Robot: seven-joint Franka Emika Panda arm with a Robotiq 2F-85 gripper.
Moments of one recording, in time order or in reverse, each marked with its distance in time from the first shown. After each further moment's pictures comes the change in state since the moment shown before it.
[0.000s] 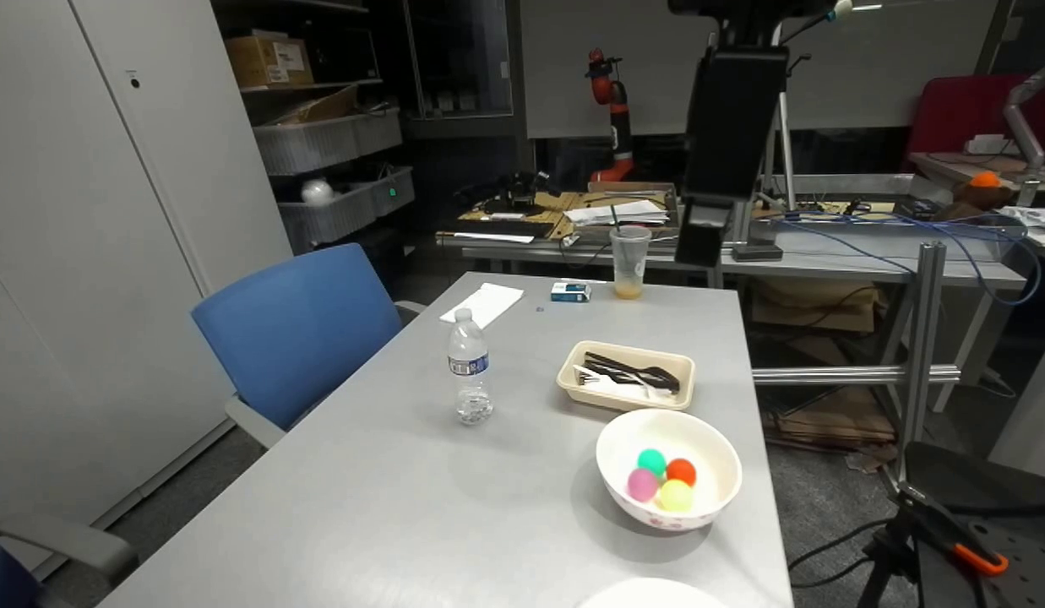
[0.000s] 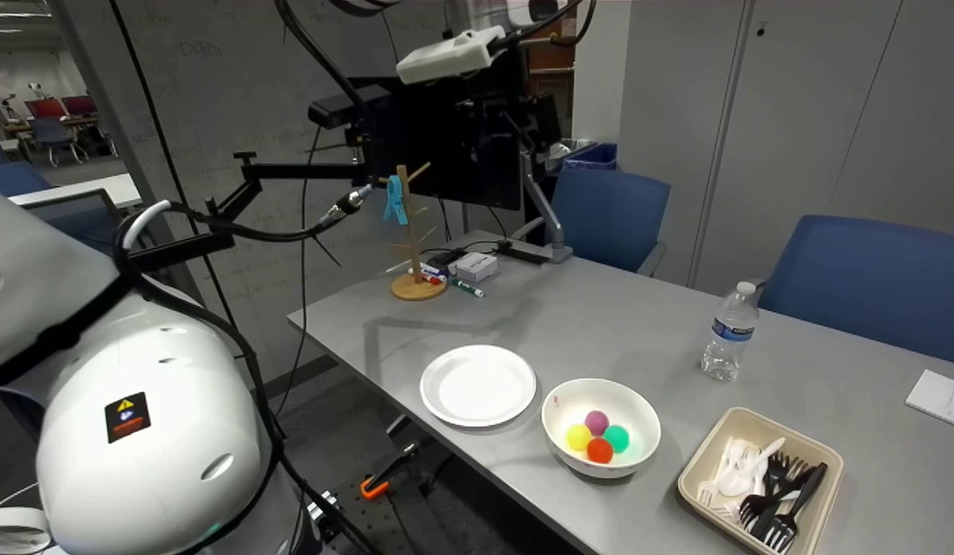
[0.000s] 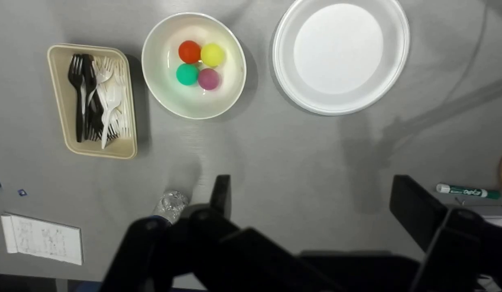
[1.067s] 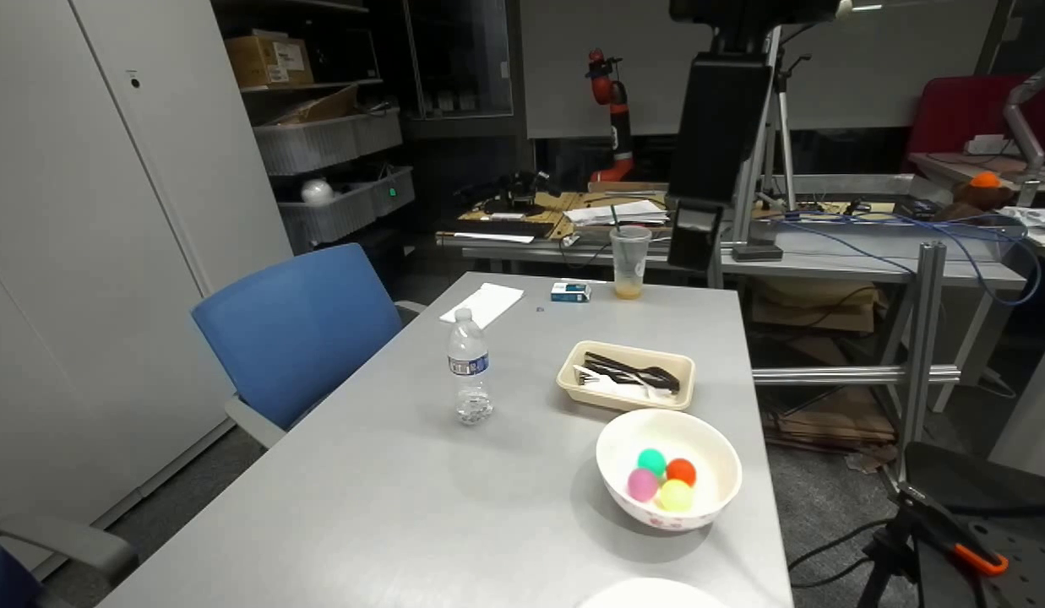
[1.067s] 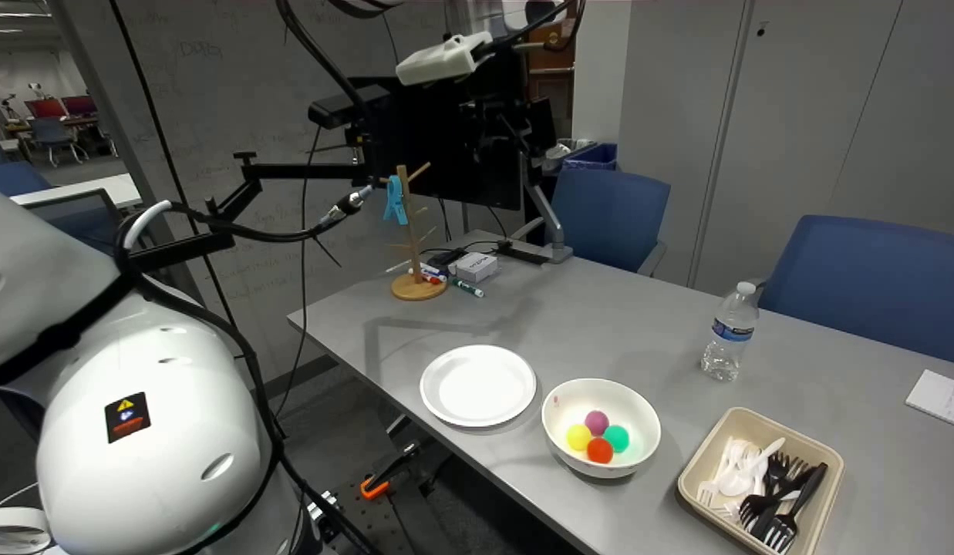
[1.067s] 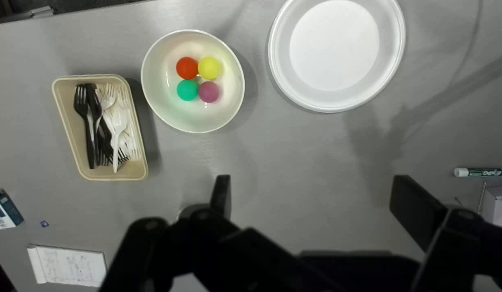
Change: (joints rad) arm 0.000 0.004 0.000 0.000 0.000 -0.010 0.129
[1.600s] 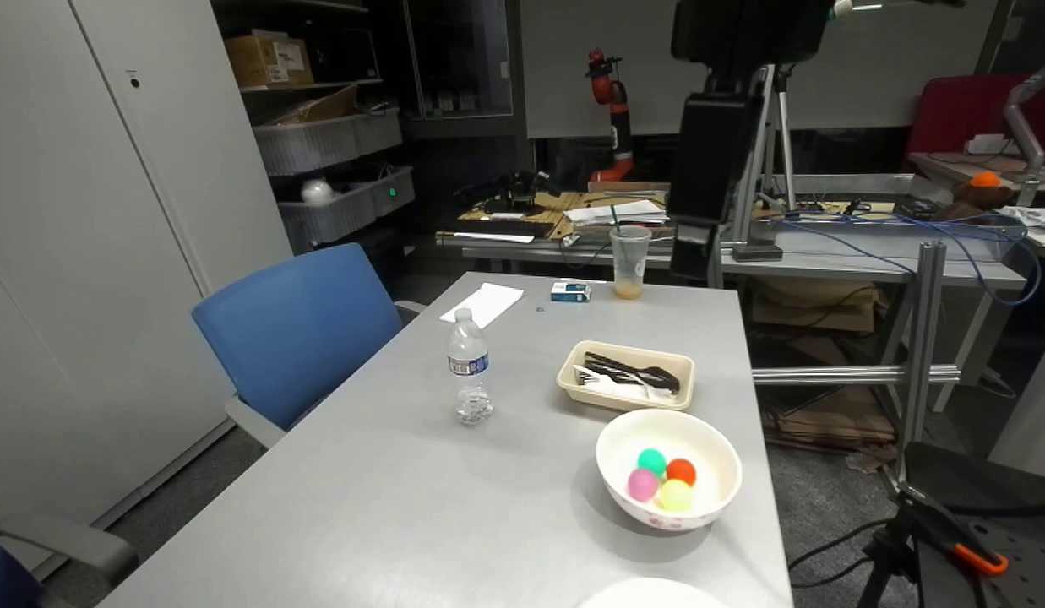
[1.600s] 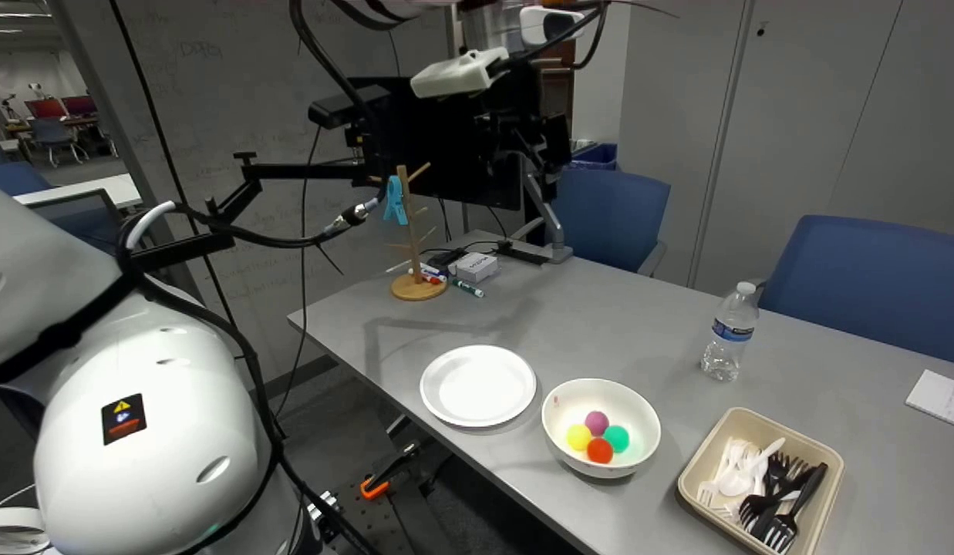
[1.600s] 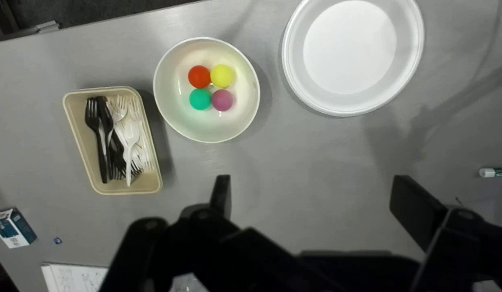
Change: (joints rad) arm -0.020 0.007 -0.039 -0.037 -0.013 0.026 -0.004
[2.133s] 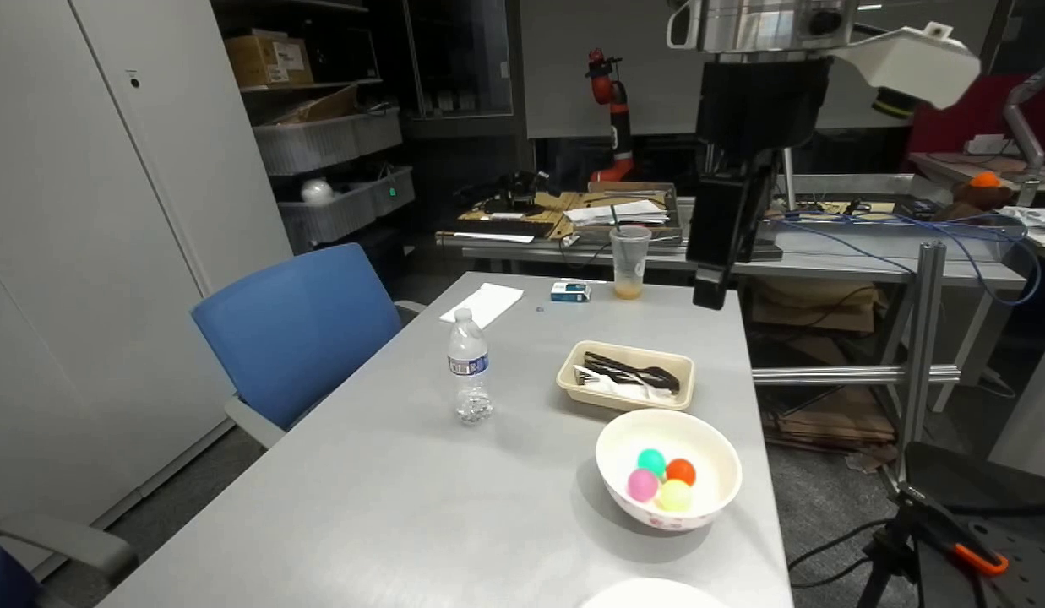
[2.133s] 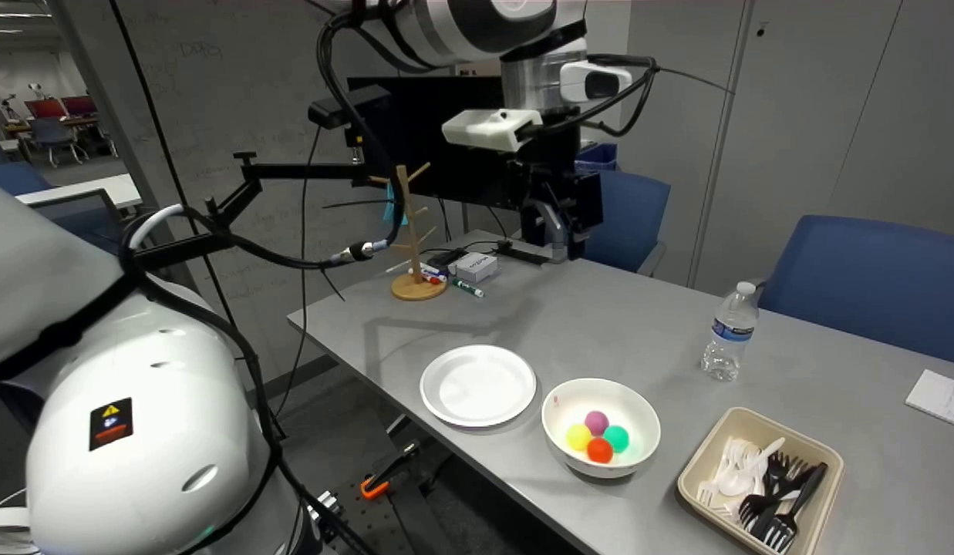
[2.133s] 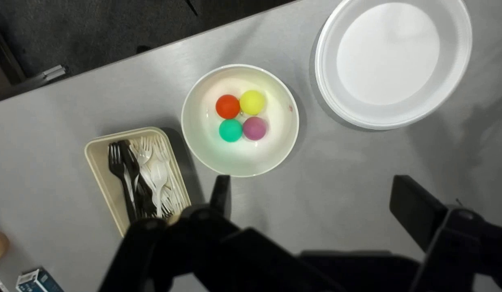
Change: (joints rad) arm -0.053 -0.001 -0.081 -0.125 -0.004 0.084 -0.001
